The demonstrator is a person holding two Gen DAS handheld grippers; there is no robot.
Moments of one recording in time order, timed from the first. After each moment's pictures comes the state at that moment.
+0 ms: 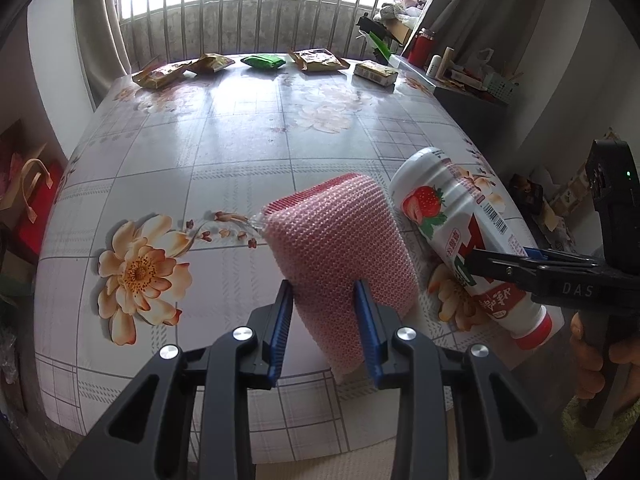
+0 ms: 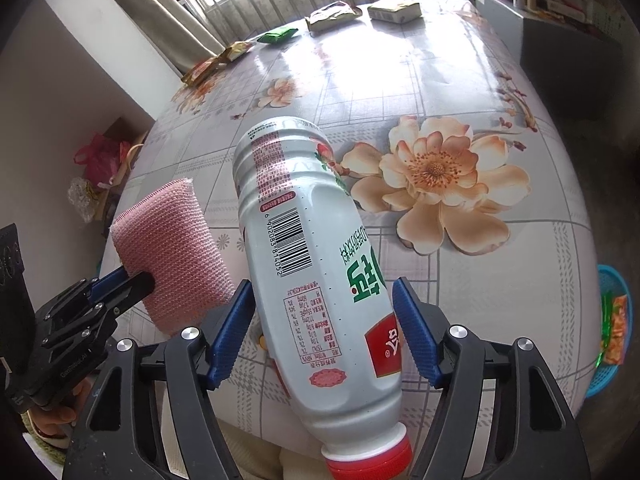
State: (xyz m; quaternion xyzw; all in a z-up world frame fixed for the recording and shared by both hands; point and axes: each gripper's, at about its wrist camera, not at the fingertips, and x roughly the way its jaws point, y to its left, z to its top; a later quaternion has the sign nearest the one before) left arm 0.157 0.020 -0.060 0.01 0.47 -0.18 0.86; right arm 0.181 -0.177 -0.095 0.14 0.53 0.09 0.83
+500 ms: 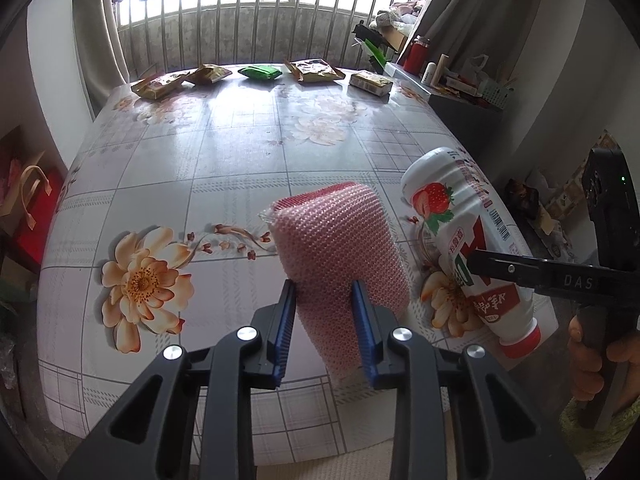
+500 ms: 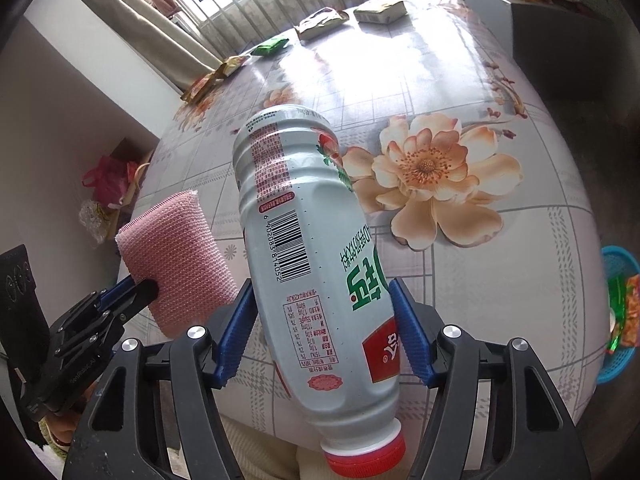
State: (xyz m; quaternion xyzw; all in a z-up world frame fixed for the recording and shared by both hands) left arm 0.153 0.022 -0.051 0.00 0.46 -0.18 0.87; right arm 0.172 -0.190 -0.087 0.18 0.52 0.09 0.83
